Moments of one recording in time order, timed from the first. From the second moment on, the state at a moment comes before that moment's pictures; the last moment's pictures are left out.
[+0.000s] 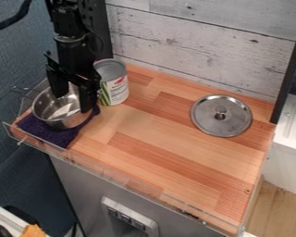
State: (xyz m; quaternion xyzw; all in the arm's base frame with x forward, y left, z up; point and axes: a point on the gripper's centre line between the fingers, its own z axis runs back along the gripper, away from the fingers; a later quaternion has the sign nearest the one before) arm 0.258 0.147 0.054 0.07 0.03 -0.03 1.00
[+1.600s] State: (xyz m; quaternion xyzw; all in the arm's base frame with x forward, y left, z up) arm 0.376 0.182 0.065 0.01 0.02 0.18 0.98
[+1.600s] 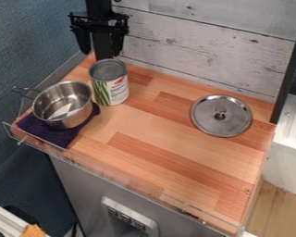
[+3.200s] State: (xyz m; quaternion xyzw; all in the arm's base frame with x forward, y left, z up) arm 0.349 0.179 0.065 0.02 -0.08 0.19 0.98
